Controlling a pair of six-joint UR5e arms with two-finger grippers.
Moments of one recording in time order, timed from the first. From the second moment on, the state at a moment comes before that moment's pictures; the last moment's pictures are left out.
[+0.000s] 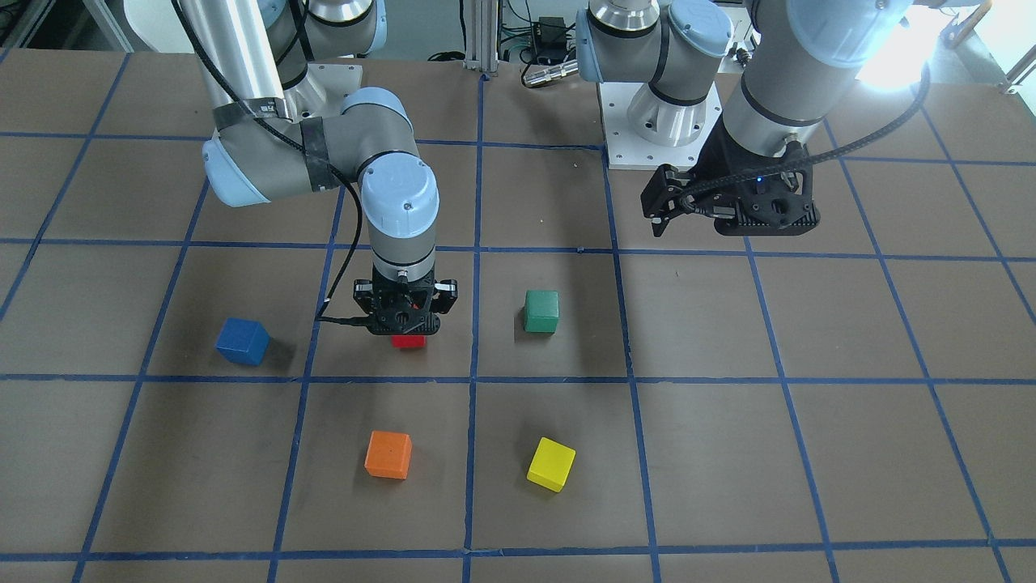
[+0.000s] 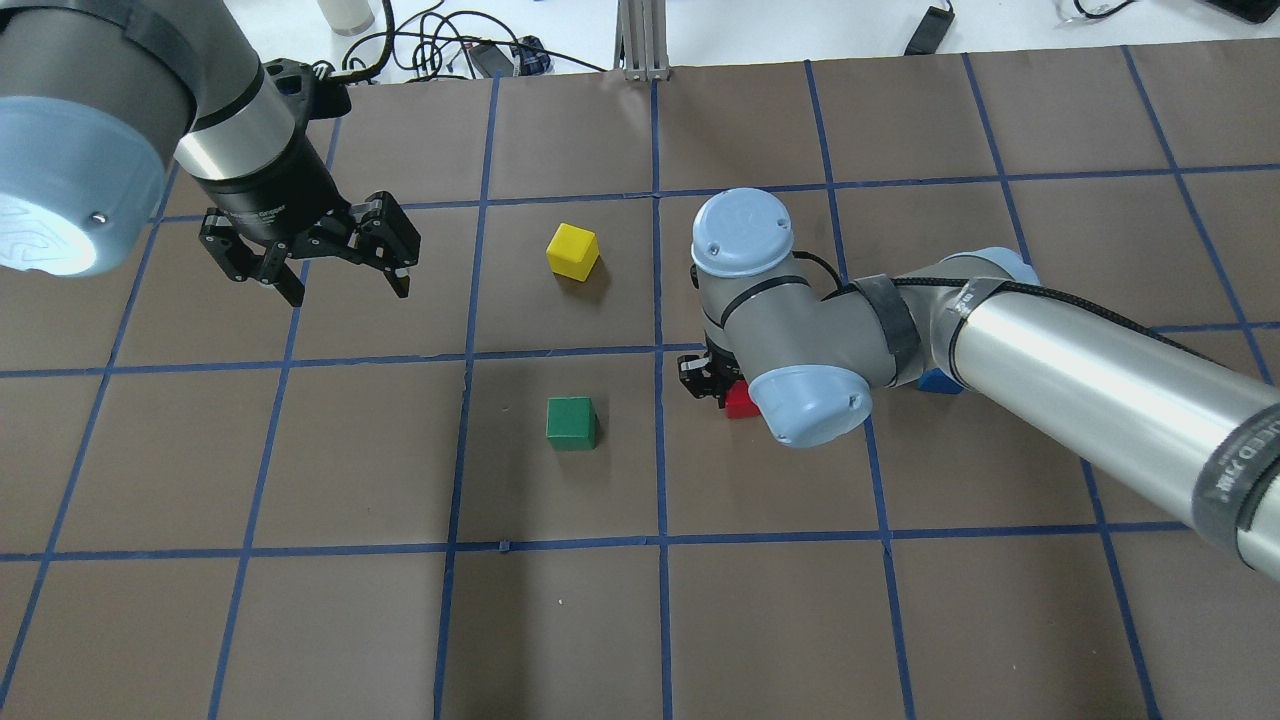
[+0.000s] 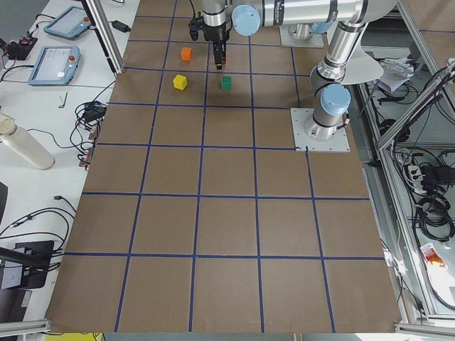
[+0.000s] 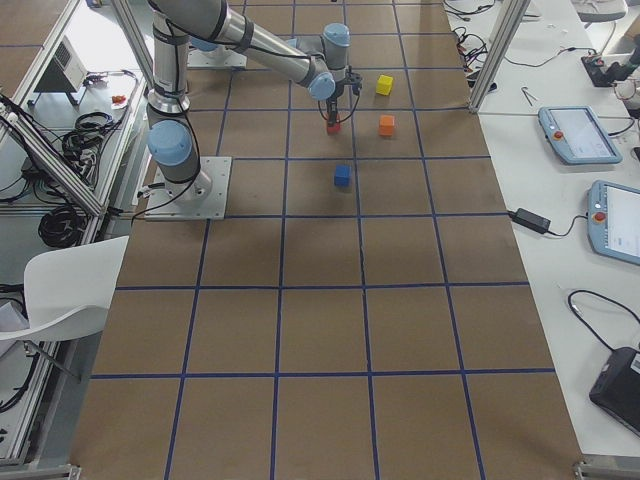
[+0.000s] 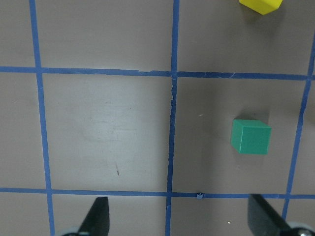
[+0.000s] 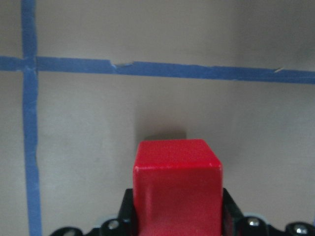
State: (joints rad) left arm -1.54 -1.59 -1.65 -1.56 1.57 -0.02; right arm 1.87 -1.24 1.92 -2.18 -1.66 0.24
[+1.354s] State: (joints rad) left arm -1.54 -1.59 -1.65 -1.55 1.58 -0.01; right arm 1.40 -1.41 1.99 -2.12 -1.64 -0.07
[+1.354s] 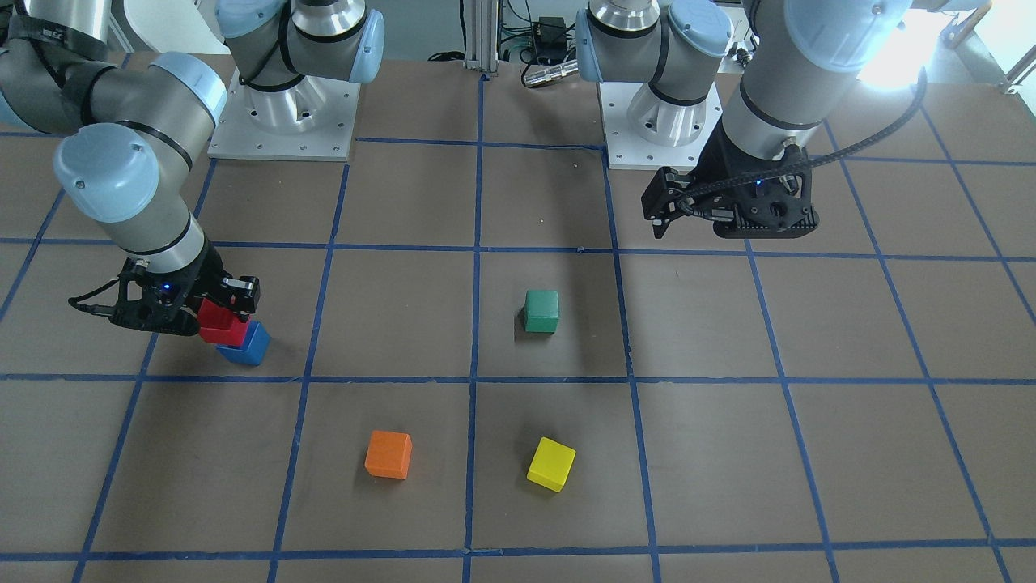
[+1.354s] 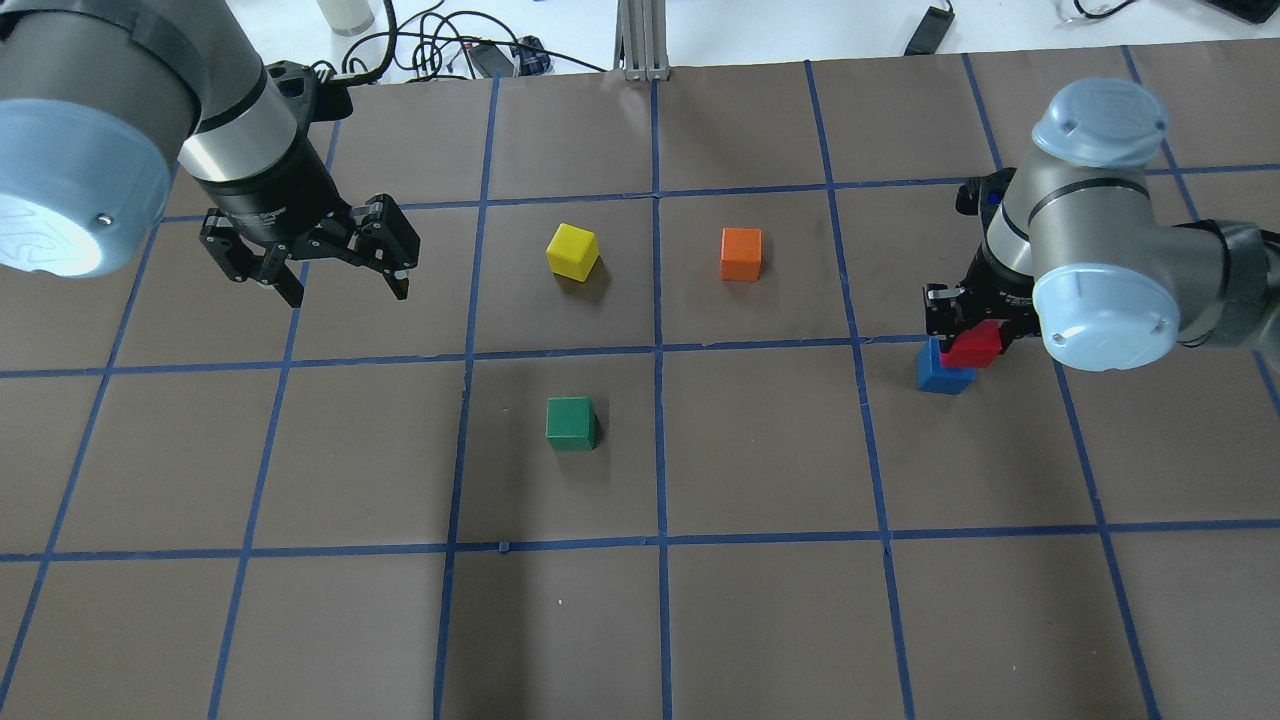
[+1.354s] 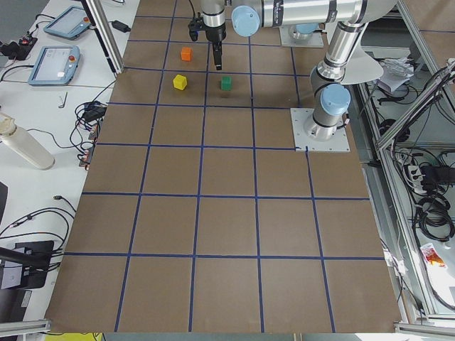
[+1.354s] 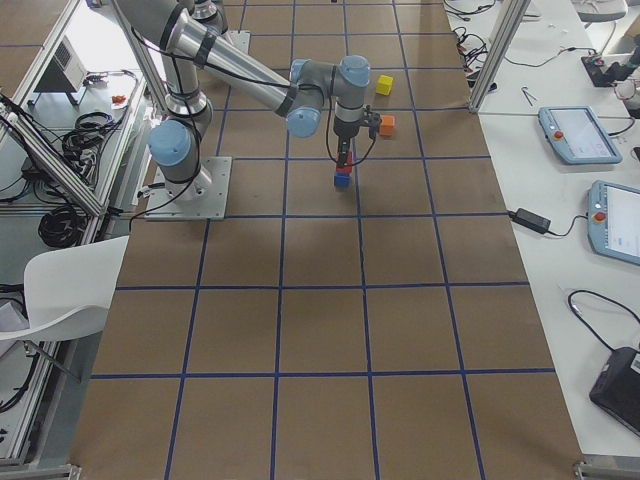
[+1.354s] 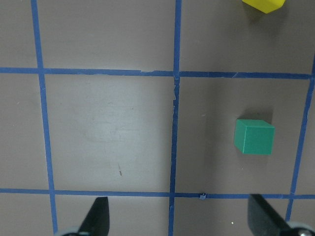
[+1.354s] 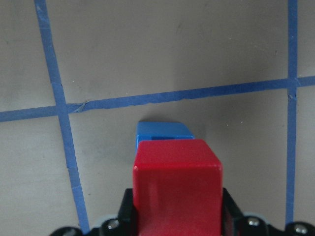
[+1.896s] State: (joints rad) left arm -1.55 -1.59 -1.65 -1.55 1.57 -0.01; right arm 1.39 -1.40 2.00 -2.12 -1.64 -0.07
